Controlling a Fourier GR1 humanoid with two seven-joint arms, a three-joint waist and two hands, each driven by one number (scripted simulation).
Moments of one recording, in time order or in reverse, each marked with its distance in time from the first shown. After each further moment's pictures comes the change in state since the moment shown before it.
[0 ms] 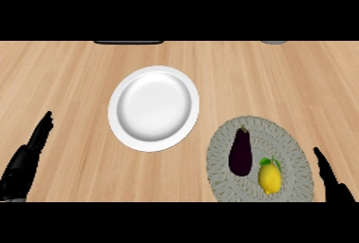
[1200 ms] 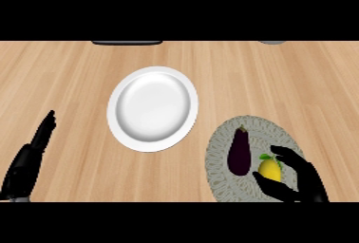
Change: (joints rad) left arm -0.002 -0.124 0.110 -0.035 -0.133 -0.102 0.039; right arm -0.116 0.193 -0.108 0.332 -0.018 0.138 -0.255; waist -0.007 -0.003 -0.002
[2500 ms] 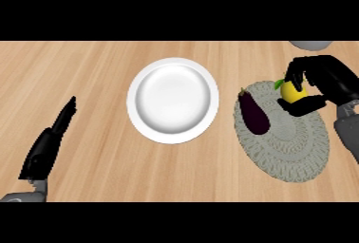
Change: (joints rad) left arm -0.115 -0.047 -0.032 0.023 -0.056 -0.072 -0.011; right arm -0.766 -0.375 -0.025 0.502 0.150 0.347 -0.676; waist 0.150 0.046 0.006
